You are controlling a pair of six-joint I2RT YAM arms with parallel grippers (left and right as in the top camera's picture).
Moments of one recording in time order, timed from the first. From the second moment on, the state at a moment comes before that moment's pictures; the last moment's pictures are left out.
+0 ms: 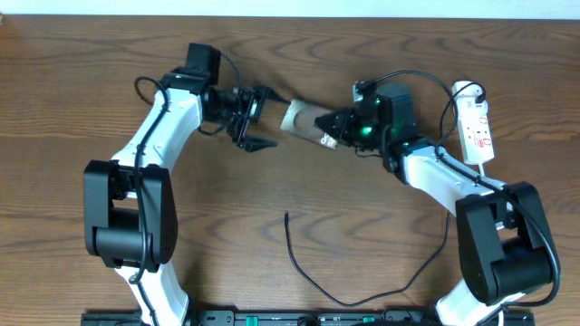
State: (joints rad) left arm -0.14 1.96 1.45 -0.73 0.98 -1.18; right arm 0.29 1.80 0.96 0.22 -0.65 0.86
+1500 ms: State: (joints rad) left arm -0.11 1.95 1.46 -0.19 0.90 -1.15; right arm 0.35 1.81 0.96 0.69 -0.50 1.81
